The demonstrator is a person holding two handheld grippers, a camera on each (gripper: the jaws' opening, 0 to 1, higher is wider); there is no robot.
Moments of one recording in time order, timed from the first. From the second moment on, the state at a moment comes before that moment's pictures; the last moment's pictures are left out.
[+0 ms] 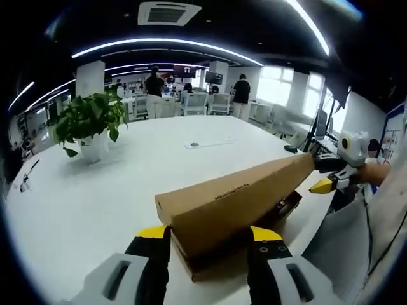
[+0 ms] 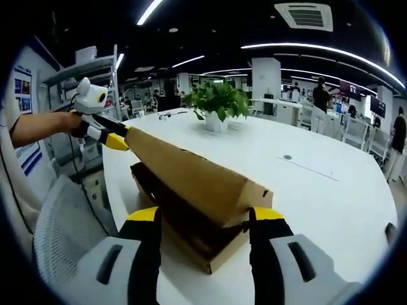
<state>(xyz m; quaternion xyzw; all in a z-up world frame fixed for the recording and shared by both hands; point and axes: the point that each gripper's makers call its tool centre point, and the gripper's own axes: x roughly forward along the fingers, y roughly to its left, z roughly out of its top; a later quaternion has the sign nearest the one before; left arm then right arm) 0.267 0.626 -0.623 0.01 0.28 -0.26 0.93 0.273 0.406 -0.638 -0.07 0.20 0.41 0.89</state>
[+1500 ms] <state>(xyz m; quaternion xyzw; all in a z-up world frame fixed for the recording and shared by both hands) 0.357 0.658 -0.576 0.04 0.21 -0.15 0.97 0.350 0.396 -0.595 -0.09 0.13 0.35 0.92</state>
